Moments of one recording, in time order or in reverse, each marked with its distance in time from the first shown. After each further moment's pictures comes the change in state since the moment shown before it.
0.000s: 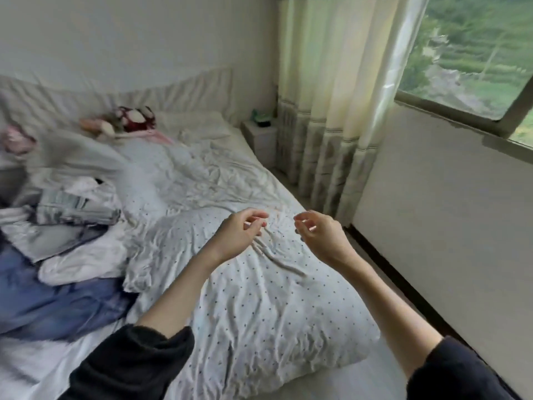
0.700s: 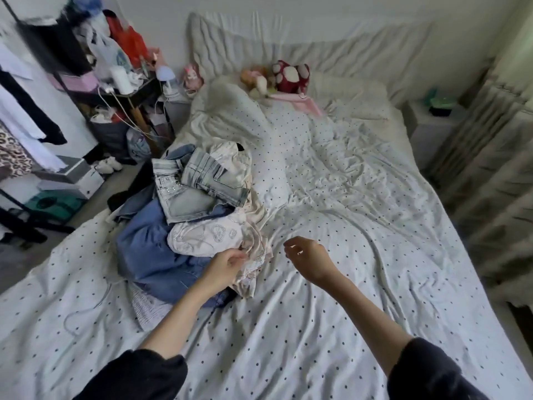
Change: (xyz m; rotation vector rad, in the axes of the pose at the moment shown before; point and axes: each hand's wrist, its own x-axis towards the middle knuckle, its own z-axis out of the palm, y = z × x) left_hand 0.017 -0.272 -0.222 -0.054 0.442 -0.659; right_hand 0.211 -0.137 0.325 -0.046 -0.699 -0.303
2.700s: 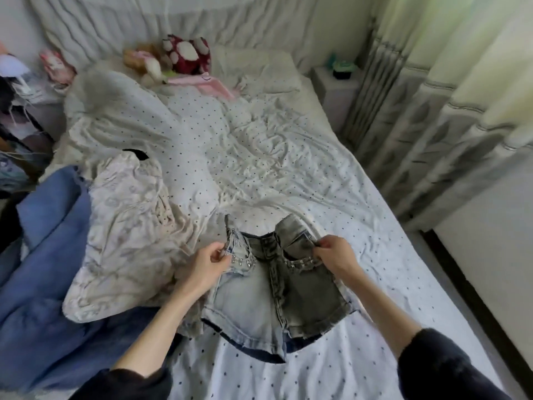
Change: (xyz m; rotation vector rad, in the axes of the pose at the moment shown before) left_hand 0.099 0.069 0.055 0.115 -0.169 0.161; right_hand 0.026 0.130 -0.073 0.199 0.368 0.560
